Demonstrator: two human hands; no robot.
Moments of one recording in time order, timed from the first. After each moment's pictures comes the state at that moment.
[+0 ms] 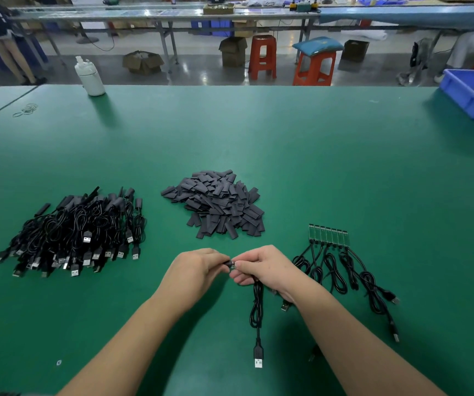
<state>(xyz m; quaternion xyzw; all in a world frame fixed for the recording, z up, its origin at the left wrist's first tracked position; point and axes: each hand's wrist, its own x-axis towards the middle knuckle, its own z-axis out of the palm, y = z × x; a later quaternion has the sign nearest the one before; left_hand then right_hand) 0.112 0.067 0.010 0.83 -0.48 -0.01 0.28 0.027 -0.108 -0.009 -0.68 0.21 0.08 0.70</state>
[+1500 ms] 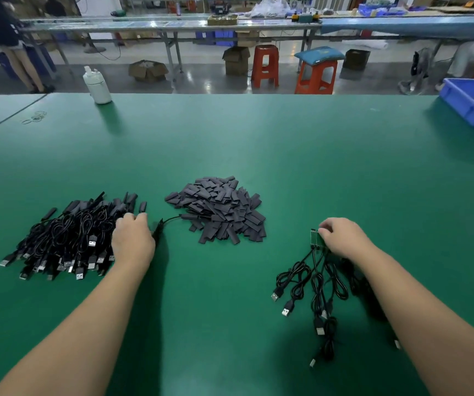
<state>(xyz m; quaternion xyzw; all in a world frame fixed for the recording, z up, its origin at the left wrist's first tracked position) 0.238 0.110 -0.013 0.98 -0.10 0.10 0.10 0.005 -0.244 0.026 -0.91 0.36 0.06 0.20</state>
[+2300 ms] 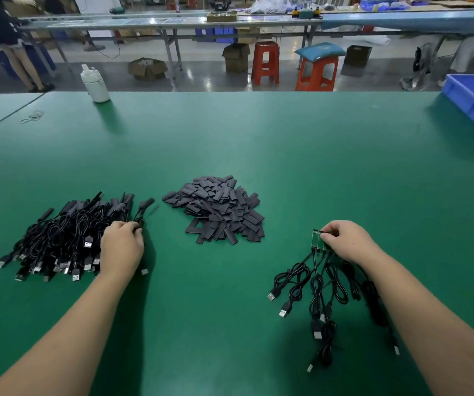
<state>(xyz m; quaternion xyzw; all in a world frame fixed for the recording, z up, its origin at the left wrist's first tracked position) 0.239 0.129 -0.021 0.97 -0.11 0.11 0.19 -0.007 -0.255 0.018 -0.89 0.36 0.03 0.27</state>
